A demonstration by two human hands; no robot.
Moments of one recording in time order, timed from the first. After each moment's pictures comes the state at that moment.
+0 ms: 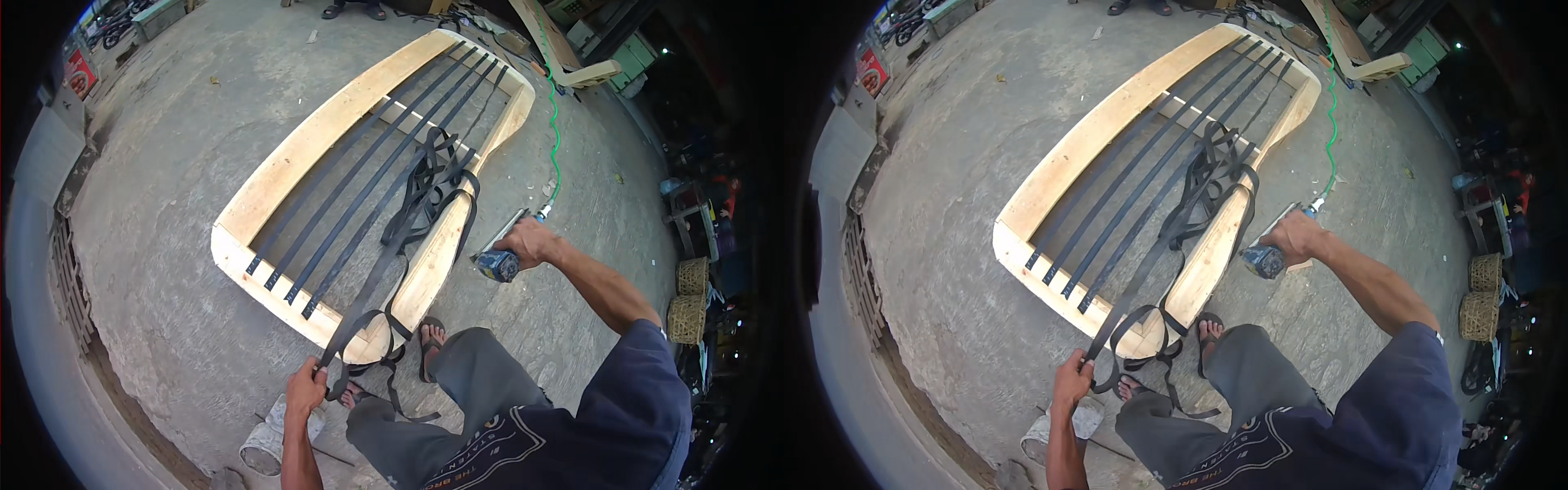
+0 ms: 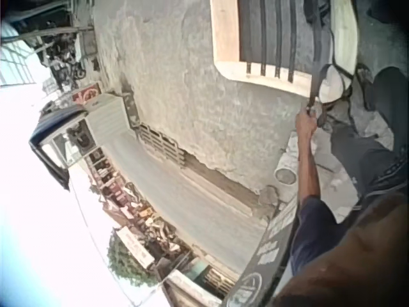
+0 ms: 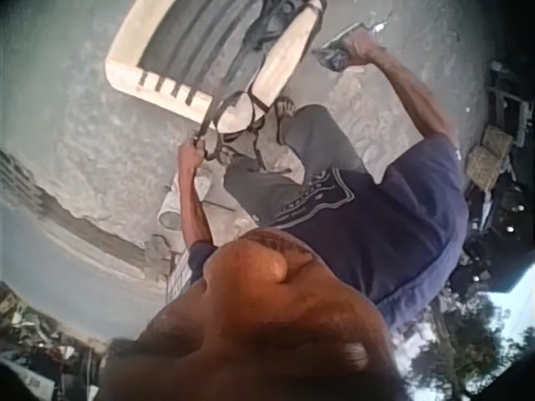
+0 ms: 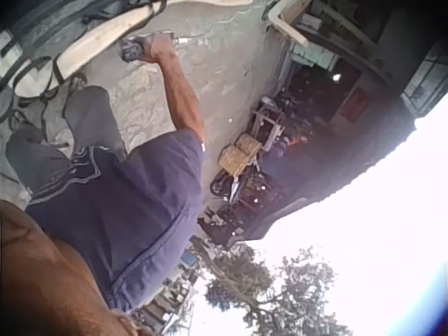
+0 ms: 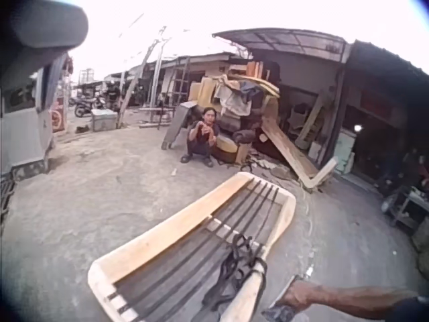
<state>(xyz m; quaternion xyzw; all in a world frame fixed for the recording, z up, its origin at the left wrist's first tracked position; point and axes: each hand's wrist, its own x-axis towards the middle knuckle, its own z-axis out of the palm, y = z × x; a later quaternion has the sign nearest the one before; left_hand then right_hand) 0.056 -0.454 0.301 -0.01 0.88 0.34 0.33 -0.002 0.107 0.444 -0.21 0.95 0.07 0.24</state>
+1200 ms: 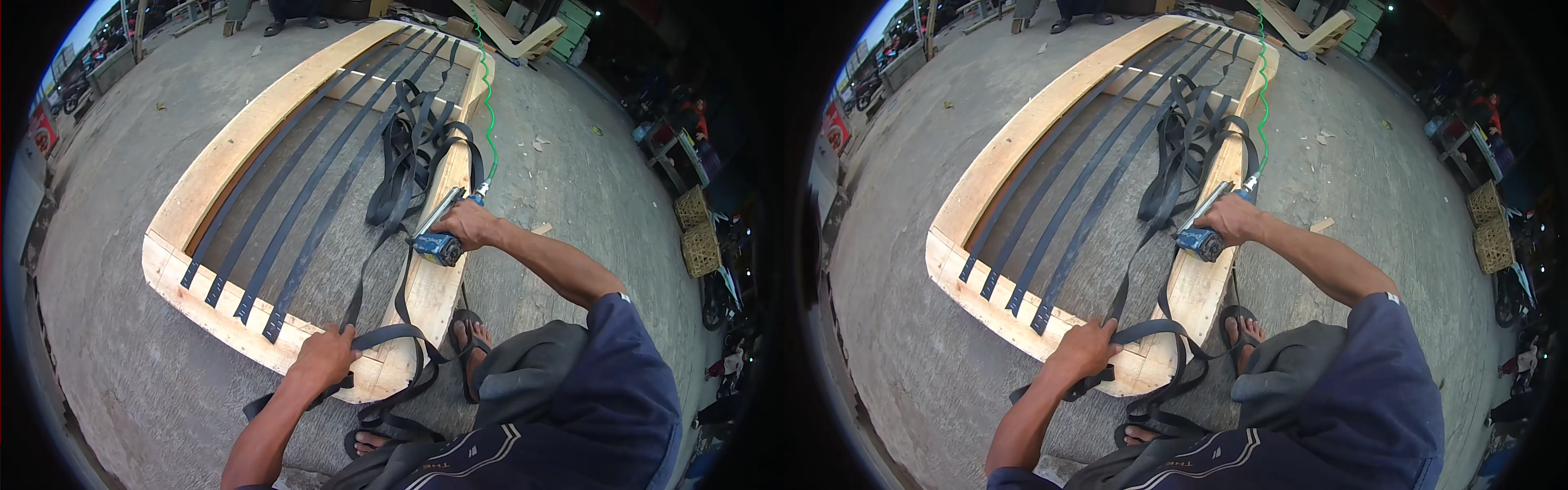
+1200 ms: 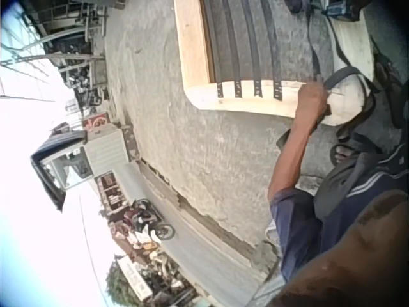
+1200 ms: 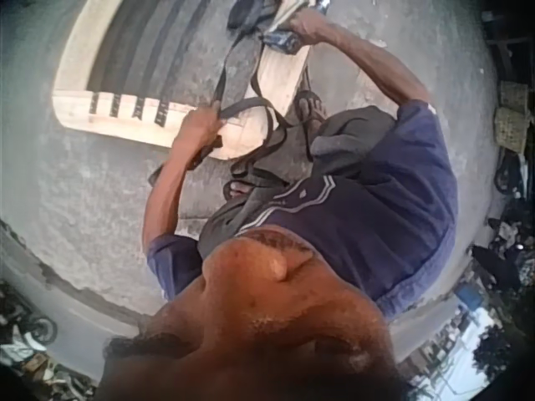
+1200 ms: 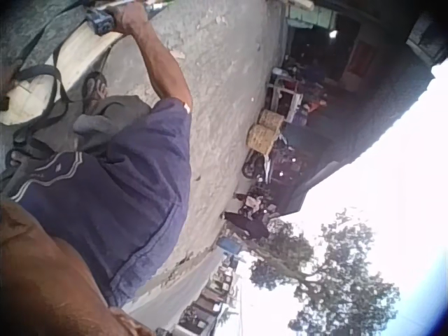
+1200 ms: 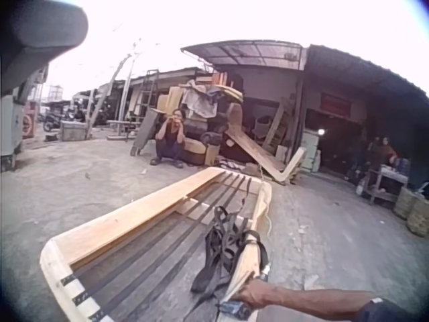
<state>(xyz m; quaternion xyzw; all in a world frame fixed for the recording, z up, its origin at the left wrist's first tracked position) -0.012 -0.368 0.075 0.43 0.85 0.08 0.31 0.010 0.033 0.119 -0.17 0.98 0.03 0.08</state>
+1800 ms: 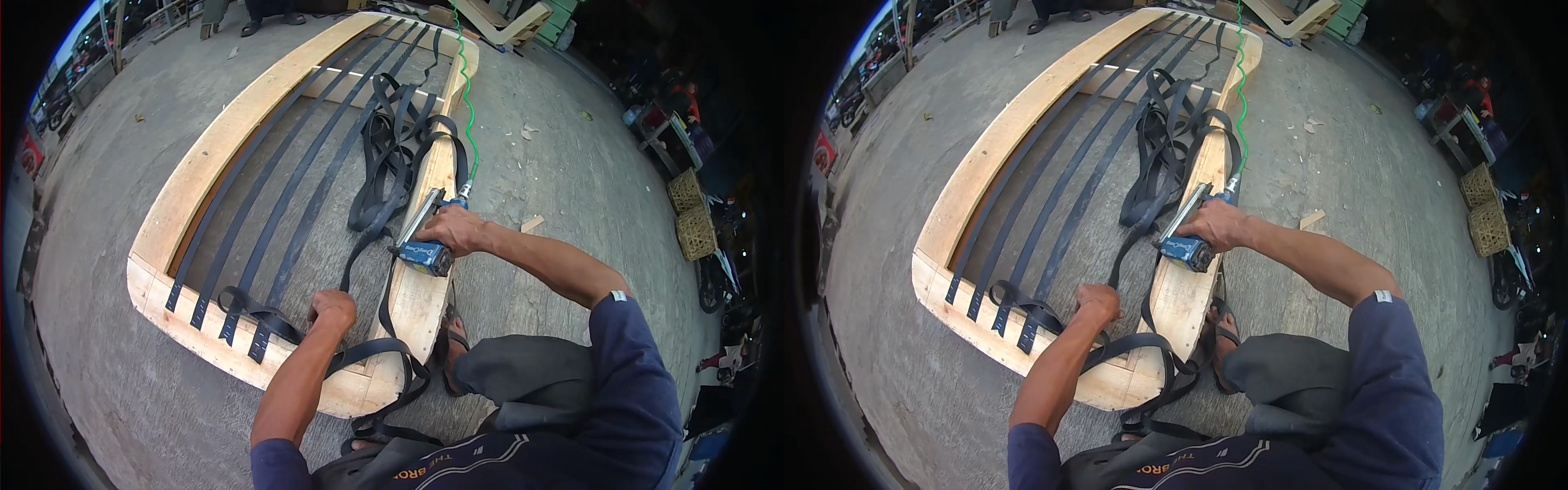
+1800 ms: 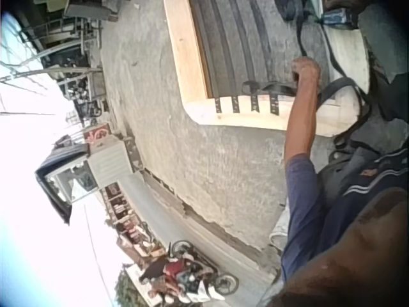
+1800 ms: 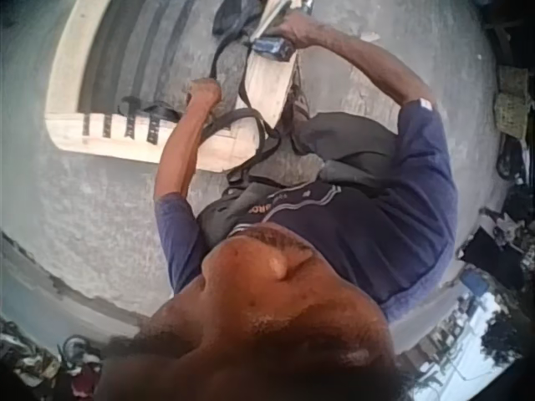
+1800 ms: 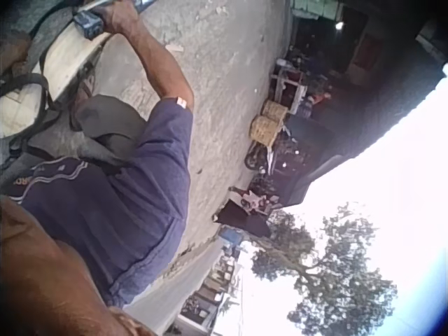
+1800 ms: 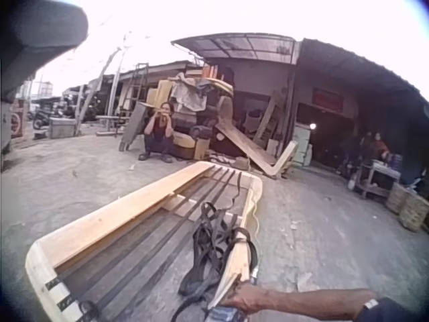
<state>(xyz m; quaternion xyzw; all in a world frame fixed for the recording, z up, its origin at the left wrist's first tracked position) -0.092 -0.208 -0.031 0.30 0.86 -0.19 0.36 0.010 0.066 0.104 -0.20 0.97 0.03 0.08</state>
